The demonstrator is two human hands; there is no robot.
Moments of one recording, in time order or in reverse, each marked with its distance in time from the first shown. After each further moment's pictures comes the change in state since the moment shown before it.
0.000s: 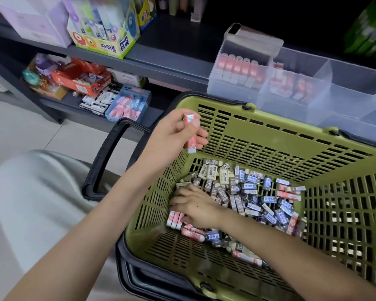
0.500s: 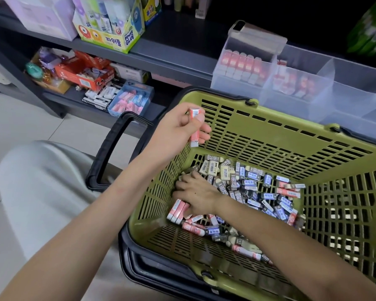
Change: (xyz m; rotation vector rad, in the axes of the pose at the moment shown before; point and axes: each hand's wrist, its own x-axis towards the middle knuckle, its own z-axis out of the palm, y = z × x) left_hand 0.000 -0.001 0.001 0.045 -0.004 0.008; right_hand 0.012 0.011 -0.003 -0.252 -0.065 0.025
